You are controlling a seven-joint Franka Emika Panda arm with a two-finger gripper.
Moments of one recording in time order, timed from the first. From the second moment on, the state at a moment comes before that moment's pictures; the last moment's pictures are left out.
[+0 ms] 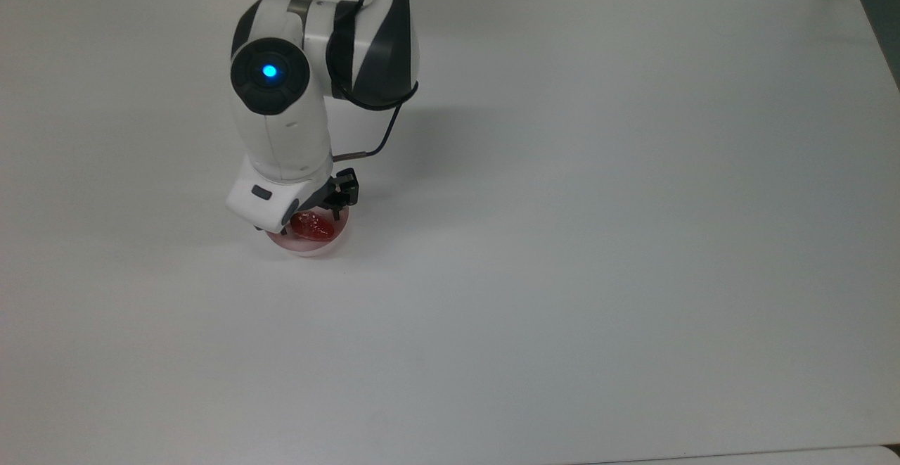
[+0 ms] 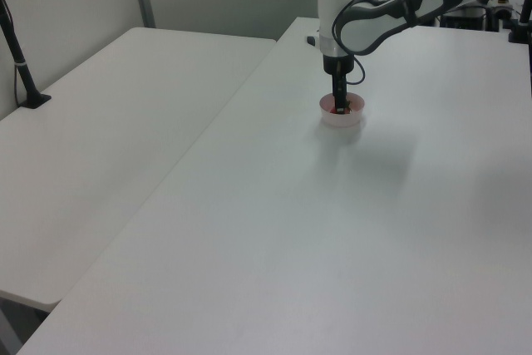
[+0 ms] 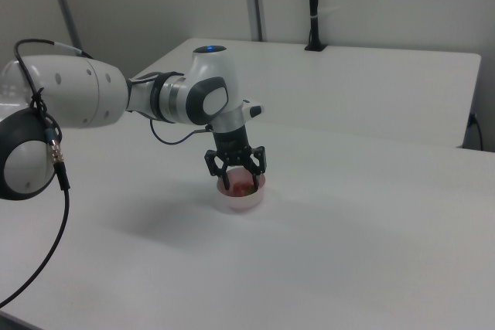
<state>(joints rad) -0.02 0.60 -0.08 -1.48 -0.07 2.07 -0.41</state>
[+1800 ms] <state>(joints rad) -0.01 0.61 -0.08 -1.47 -0.08 2.09 -0.38</state>
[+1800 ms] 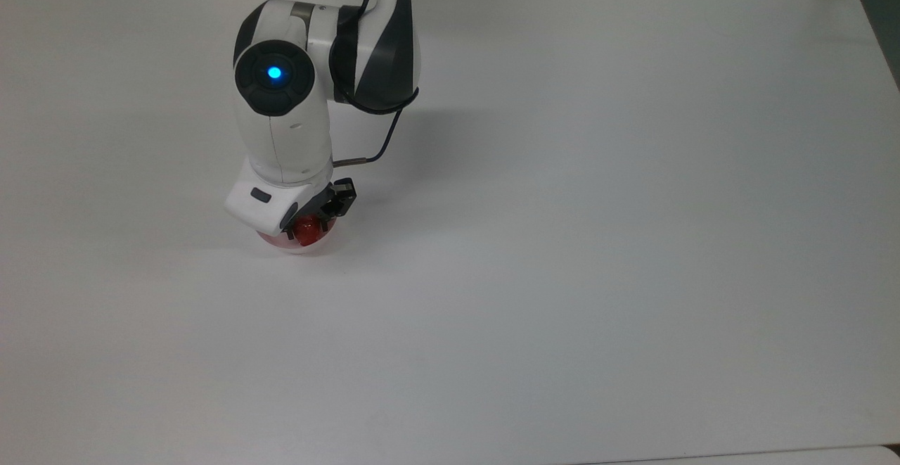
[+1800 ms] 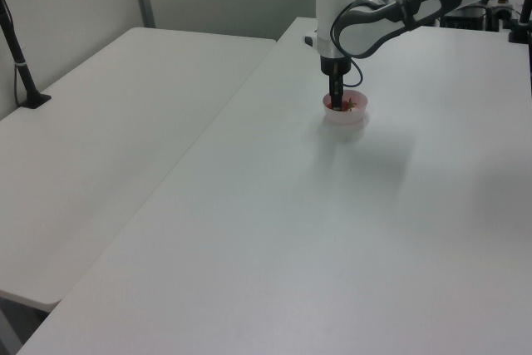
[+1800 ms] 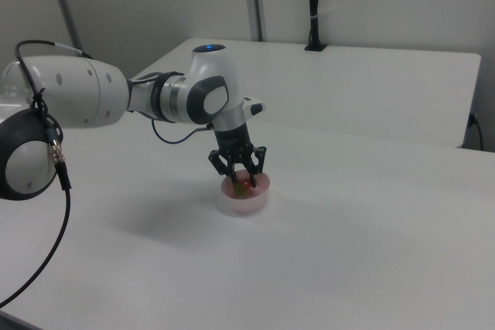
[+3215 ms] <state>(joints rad) -0.20 0.40 -0.17 -1.56 -0.04 1.96 -0.53</state>
